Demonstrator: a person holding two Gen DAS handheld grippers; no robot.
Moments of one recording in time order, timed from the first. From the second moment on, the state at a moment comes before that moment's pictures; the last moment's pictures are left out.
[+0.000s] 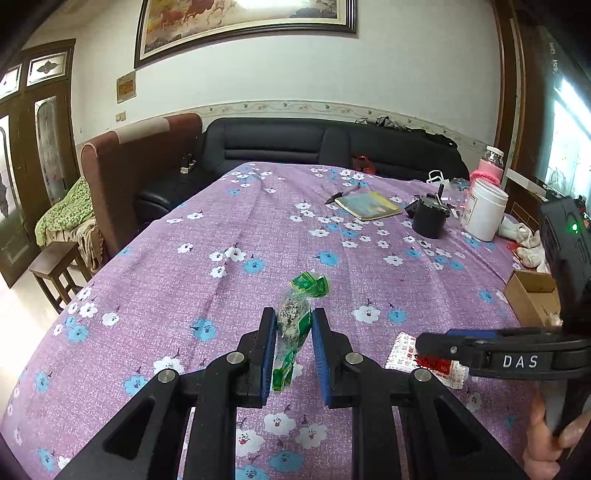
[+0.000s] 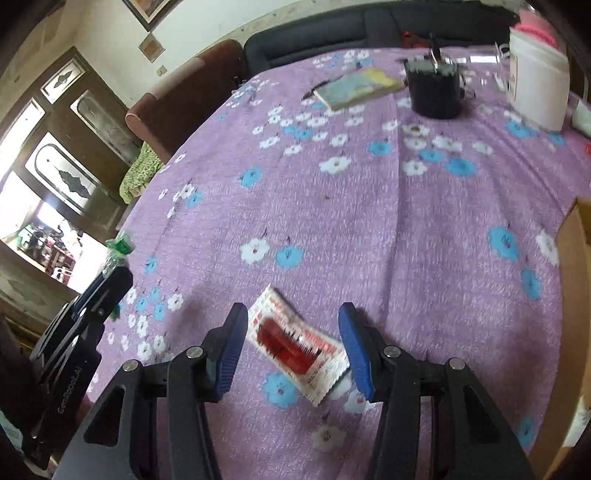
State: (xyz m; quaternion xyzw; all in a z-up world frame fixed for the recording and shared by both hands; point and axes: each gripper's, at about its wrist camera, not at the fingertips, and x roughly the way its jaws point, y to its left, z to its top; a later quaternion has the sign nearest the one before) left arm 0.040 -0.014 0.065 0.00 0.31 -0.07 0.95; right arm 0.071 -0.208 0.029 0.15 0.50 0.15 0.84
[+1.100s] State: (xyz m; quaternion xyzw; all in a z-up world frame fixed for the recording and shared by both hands) left arm 0.026 -0.043 0.057 0.06 0.29 -0.08 0.95; right arm -0.010 -0.213 0.061 0.07 0.39 0.05 0.92
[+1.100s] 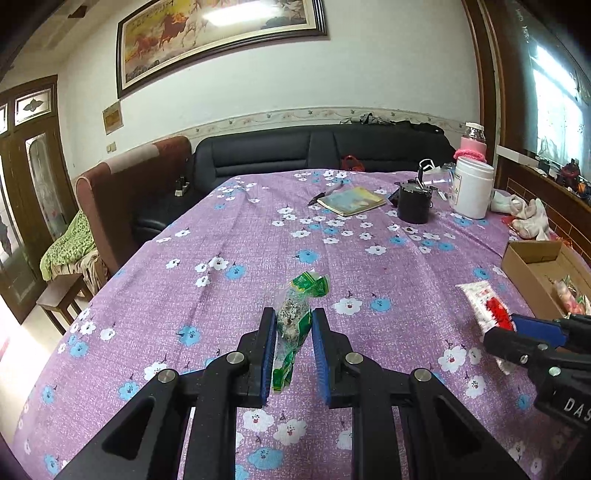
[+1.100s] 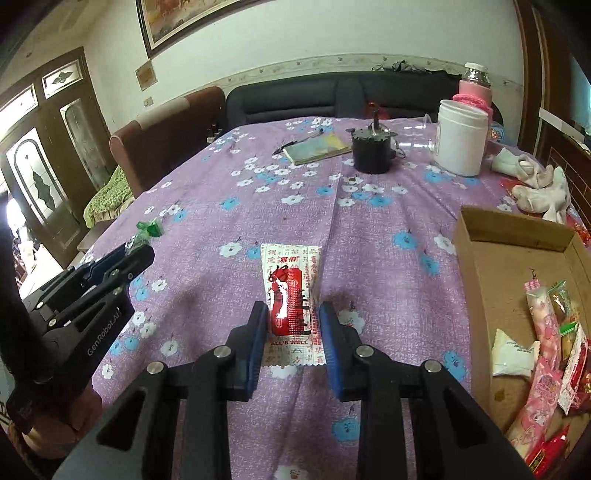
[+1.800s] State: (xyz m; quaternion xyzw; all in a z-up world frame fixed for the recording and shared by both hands) left arm 0.023 -0.051 0.062 0.07 0.27 -0.08 0.96; right arm -0.007 -0.219 0.061 0.07 0.39 0.04 0.92
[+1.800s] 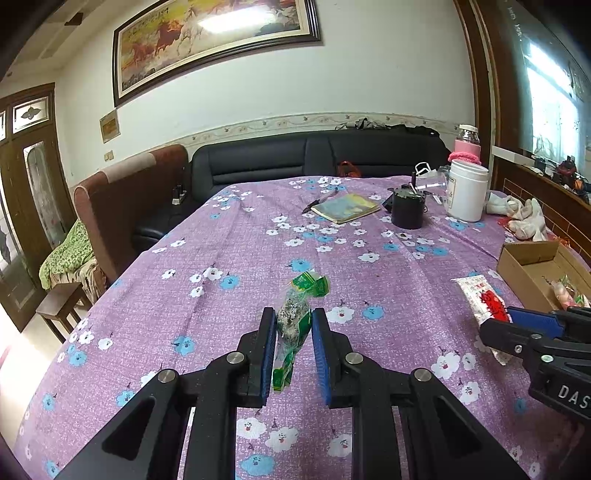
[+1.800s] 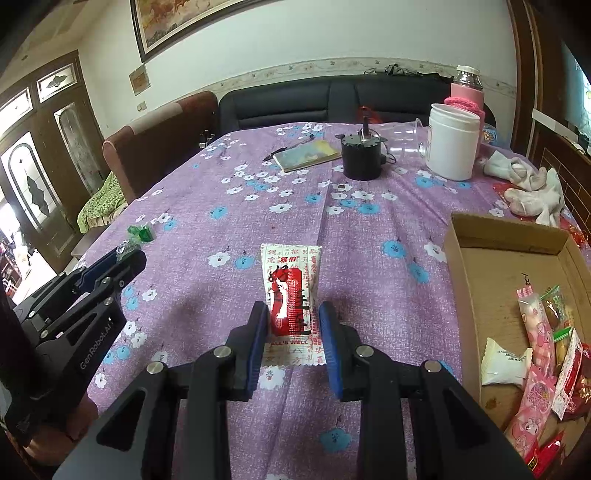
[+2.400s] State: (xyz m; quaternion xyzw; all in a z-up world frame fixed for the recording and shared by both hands) left arm 0.020 -0.056 0.063 0.07 0.27 -0.09 0.96; right arm -0.007 -0.221 0.059 0.08 0.39 0.04 0.92
